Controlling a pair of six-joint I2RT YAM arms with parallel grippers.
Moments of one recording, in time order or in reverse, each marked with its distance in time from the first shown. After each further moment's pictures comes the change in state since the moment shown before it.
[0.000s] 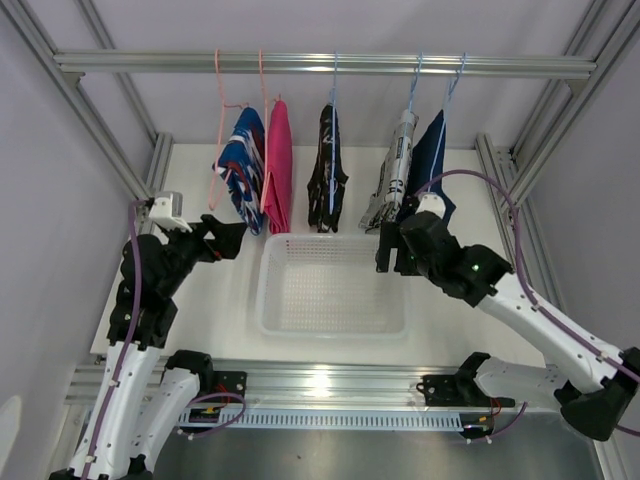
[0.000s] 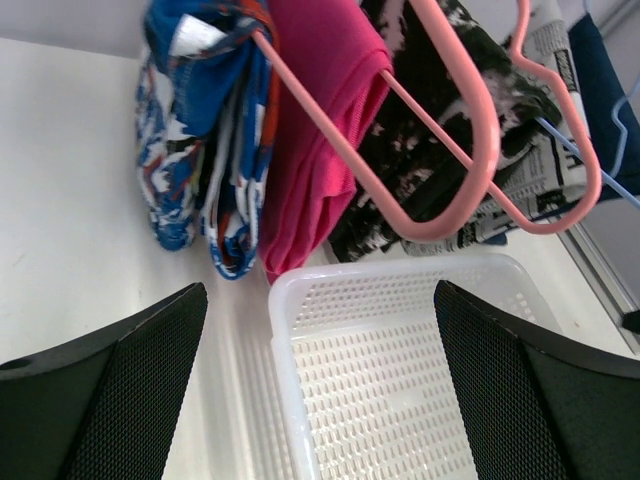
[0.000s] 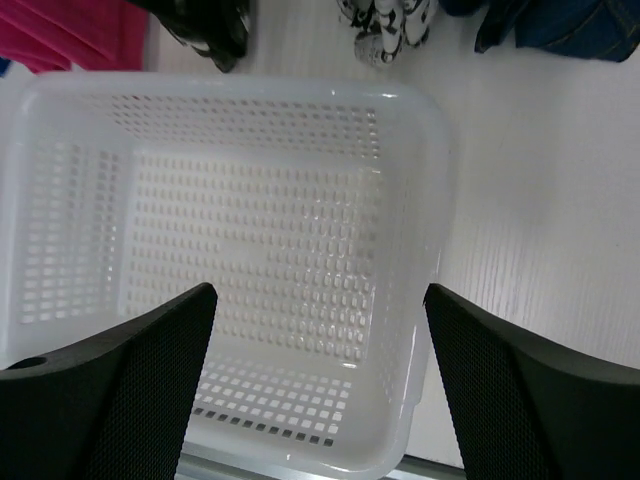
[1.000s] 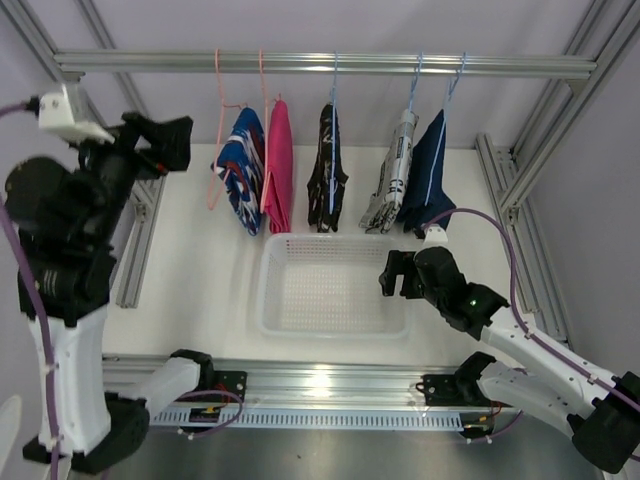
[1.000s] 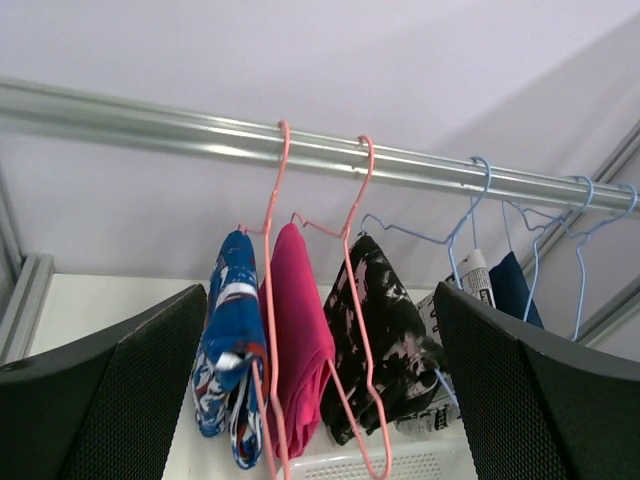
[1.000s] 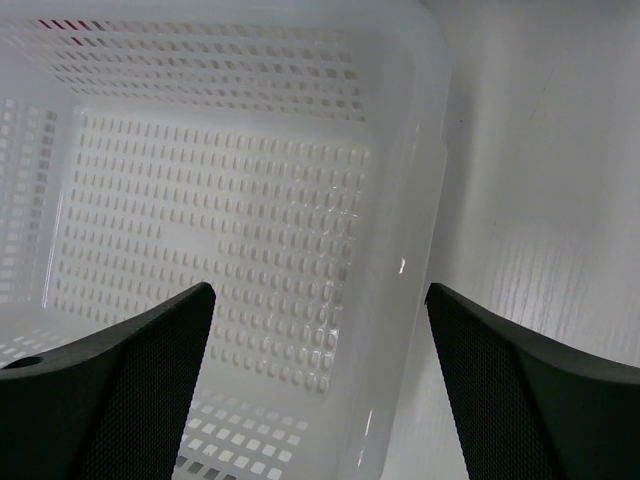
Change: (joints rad) left arm -0.033 0.396 0.995 -0.307 -0.211 0.073; right arm -0.080 -0.216 -0.482 0.406 -0.110 -0.076
